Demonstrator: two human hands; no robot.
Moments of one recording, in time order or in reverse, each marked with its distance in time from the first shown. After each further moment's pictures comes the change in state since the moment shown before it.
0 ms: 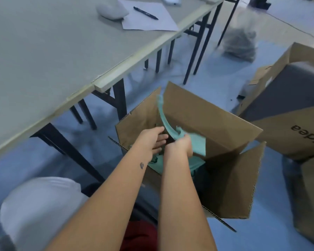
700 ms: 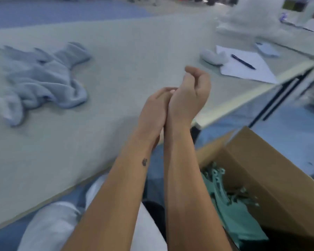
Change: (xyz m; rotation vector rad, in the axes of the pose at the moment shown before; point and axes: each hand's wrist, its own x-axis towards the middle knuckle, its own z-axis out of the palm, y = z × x) left_hand -0.089 0.146 -0.162 0.071 0.296 0.860; right_hand -0.262 0.072 0.108 -0.134 -0.997 -0.816
